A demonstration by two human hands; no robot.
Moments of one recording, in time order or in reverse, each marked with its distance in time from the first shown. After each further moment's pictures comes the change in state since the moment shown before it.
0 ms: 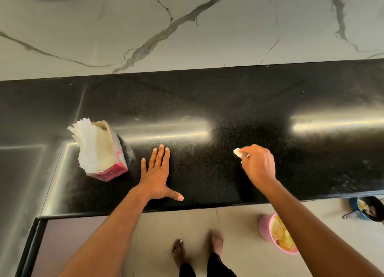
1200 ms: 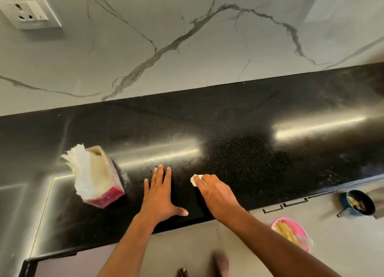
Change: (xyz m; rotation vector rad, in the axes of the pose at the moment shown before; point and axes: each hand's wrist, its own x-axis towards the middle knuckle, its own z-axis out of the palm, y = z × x) left_hand -0.012 0.014 0.007 -0.045 0.204 0.071; right_hand -0.075 -0.086 0.036 -0.317 -0.271 -0.444
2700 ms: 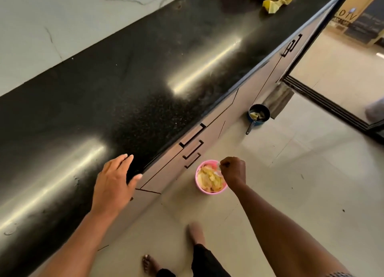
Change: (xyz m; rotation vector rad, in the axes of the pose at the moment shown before) left_hand 0.023 0.297 0.126 0.200 0.259 0.547; right_hand -0.303 0.378 0.144 0.799 0.416 1.288
